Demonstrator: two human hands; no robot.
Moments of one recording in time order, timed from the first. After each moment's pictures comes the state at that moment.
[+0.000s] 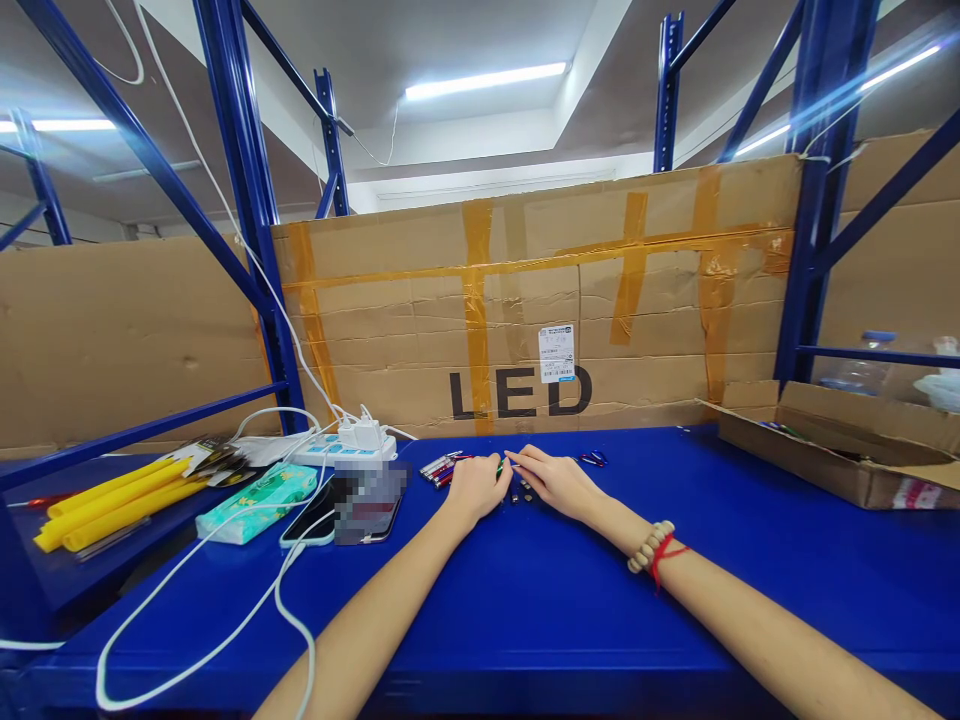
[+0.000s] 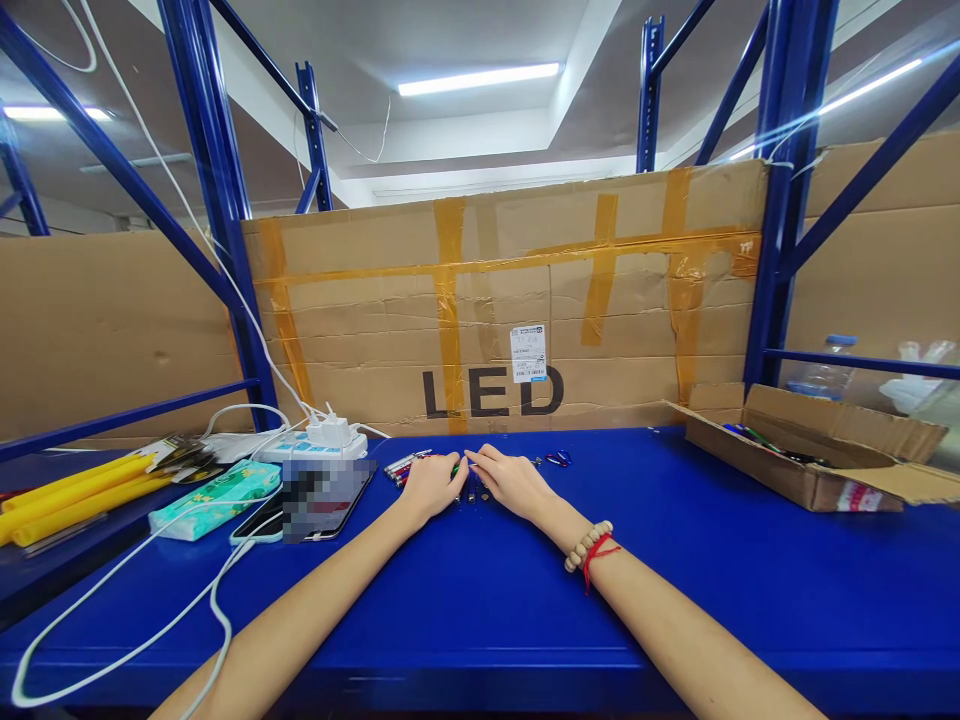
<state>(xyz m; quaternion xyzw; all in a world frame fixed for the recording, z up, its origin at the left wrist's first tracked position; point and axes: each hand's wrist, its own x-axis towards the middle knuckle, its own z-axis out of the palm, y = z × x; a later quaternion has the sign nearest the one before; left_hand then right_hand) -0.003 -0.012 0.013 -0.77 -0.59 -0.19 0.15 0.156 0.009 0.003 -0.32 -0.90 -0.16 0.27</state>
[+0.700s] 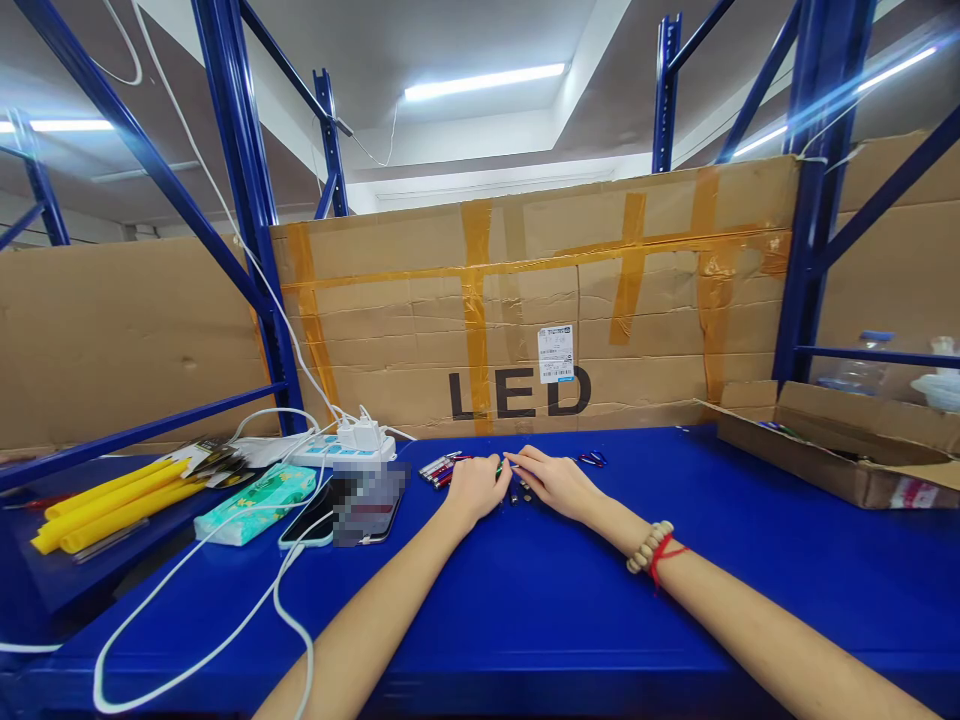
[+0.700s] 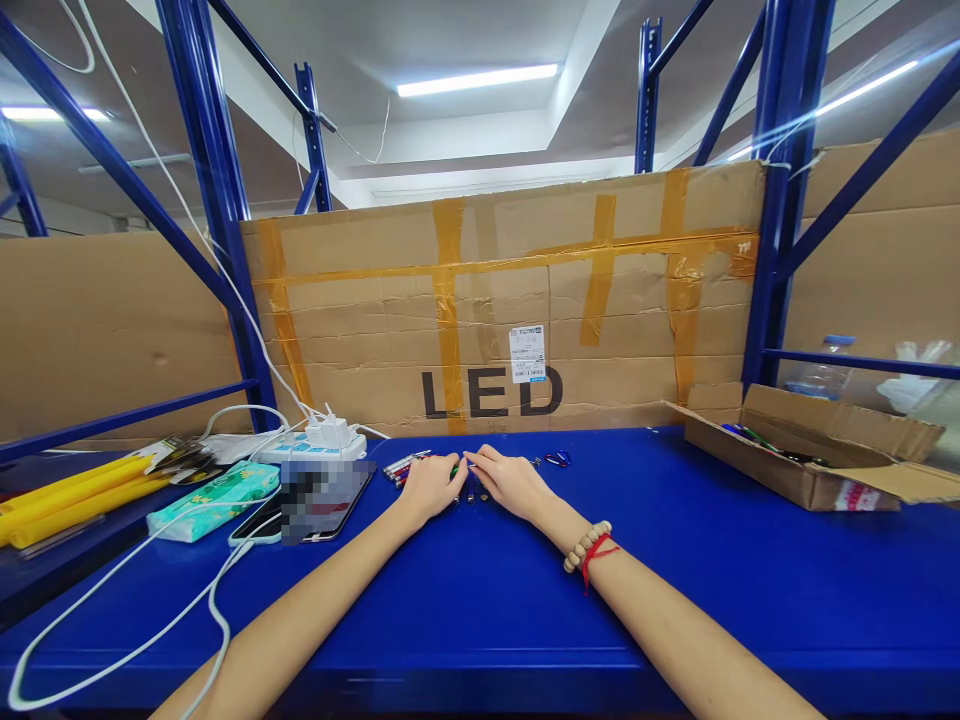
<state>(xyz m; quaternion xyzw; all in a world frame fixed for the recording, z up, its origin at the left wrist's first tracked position) -0.004 -0.012 0.013 -0.77 -0.59 -0.18 0.15 0.157 0.011 0.002 -0.32 -0.90 -0.16 0.26</state>
